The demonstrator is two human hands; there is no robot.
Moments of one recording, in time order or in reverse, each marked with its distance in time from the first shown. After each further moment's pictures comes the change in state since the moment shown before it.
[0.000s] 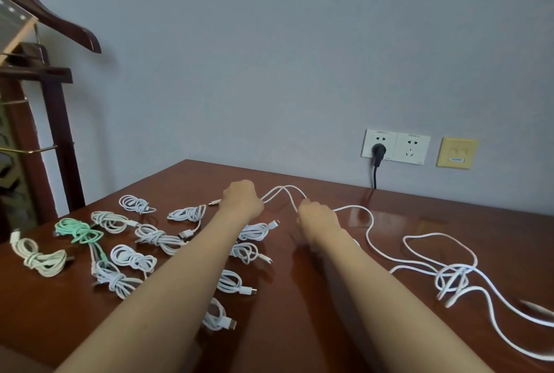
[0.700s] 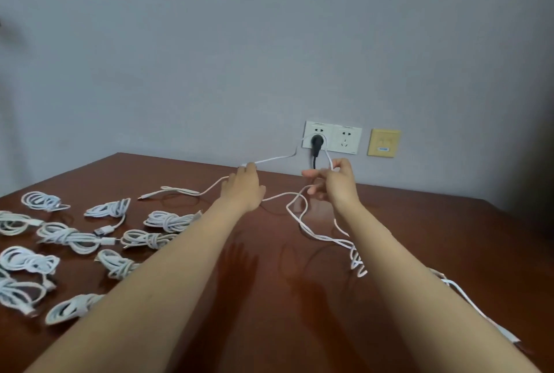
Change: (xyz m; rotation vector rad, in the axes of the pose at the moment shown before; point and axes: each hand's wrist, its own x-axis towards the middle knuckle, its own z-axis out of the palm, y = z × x) left_hand -0.011 0.097 0.051 -0.017 -0.033 0.293; right_hand -0.052 0.114 -0.048 1.453 0.422 0.378
